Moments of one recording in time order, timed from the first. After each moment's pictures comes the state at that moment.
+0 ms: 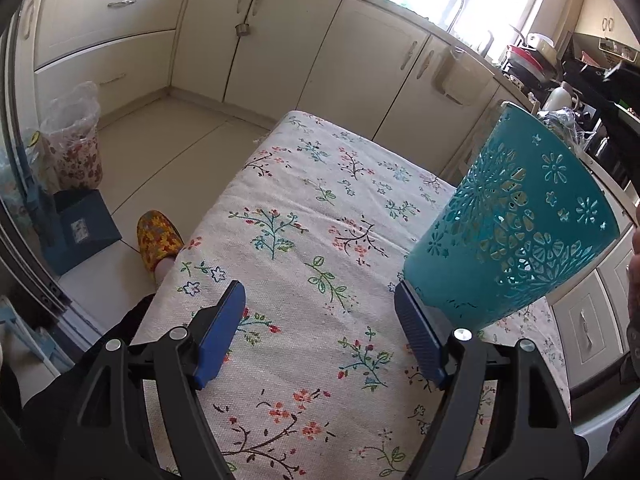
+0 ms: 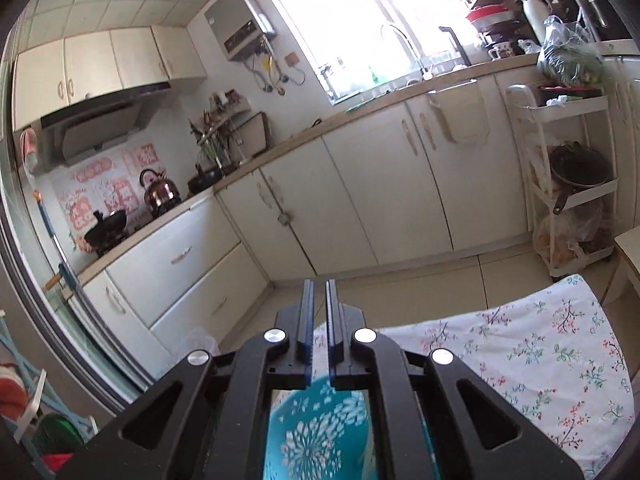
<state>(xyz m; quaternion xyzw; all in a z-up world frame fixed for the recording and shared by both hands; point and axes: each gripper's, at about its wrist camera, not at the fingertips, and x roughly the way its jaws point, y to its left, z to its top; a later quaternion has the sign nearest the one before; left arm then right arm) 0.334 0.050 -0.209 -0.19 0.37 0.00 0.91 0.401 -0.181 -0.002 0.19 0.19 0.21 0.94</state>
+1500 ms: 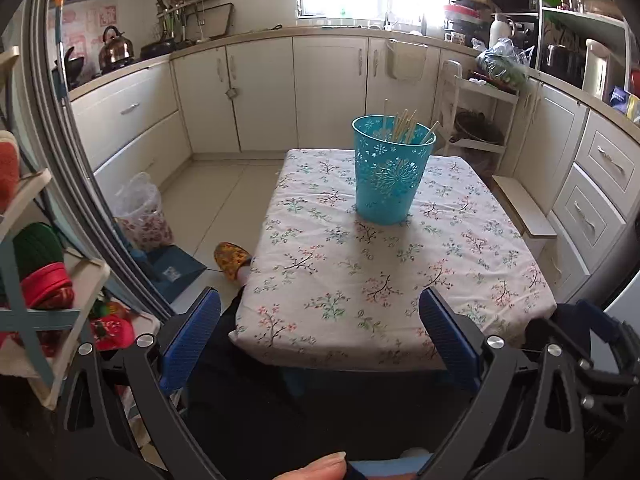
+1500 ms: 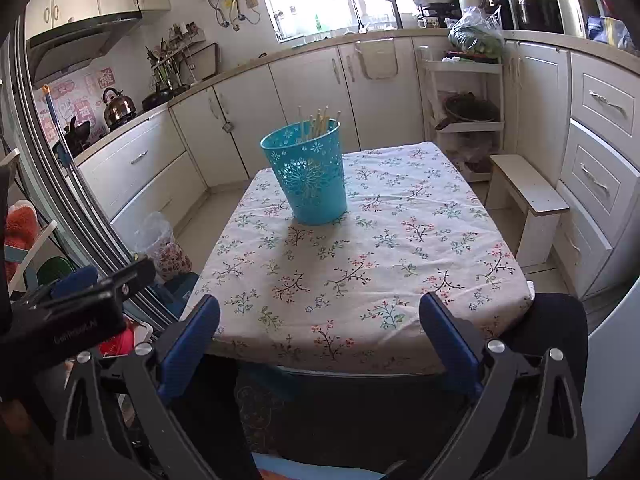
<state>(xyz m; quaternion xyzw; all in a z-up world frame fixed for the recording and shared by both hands) 0.075 -0.010 -0.042 0.01 0.36 0.02 0.93 0.070 -0.197 -0.048 0.11 0.31 0.07 0.94</state>
